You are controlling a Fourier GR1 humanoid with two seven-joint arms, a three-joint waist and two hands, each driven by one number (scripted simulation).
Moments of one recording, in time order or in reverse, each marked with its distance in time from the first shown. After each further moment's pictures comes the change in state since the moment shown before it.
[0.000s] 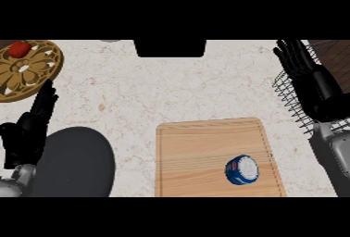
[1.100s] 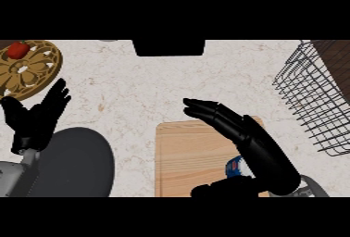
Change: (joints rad) left arm -0.087 -0.066 0.083 0.194 0.155 -0.220 0.048; right arm 0.096 0.139 0.370 -0.434 0.509 0.004 0.132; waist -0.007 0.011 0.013
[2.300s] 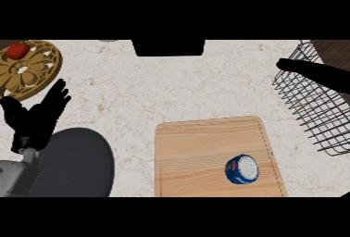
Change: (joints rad) left arm -0.005 -0.022 0.036 0.039 -0.016 -0.046 -0.016; right arm -0.309 -0.524 -0.373 -0.140 -0.602 0.576 0.842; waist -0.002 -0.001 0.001
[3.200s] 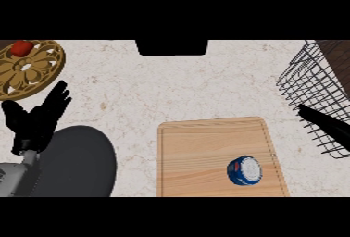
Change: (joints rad) left arm 0.019 -0.048 0.058 -0.003 -0.068 -0.062 -0.007; right arm 0.559 0.250 -0.203 -0.213 0.339 0.082 -0.336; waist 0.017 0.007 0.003
